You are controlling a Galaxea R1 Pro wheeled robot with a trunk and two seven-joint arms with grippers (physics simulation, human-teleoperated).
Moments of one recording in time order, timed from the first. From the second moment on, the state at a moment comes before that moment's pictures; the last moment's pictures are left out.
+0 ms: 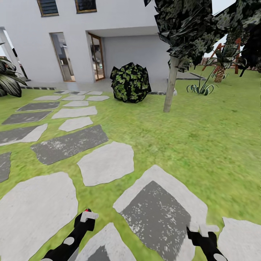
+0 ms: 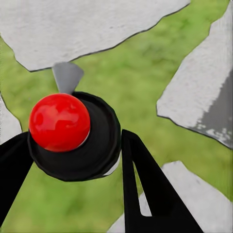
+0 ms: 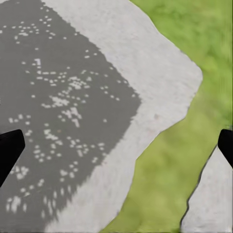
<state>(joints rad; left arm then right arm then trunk) -0.52 0.03 -0.13 -0.24 -0.03 -0.38 0.00 -0.26 -0.11 -0.17 -0.66 0.09 -0.11 0.00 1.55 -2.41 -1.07</state>
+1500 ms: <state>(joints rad) -0.51 0.03 -0.12 -0.26 -0.03 -0.25 0.00 -0.26 -0.11 -0.17 -0.60 0.07 -0.22 0.00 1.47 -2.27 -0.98</state>
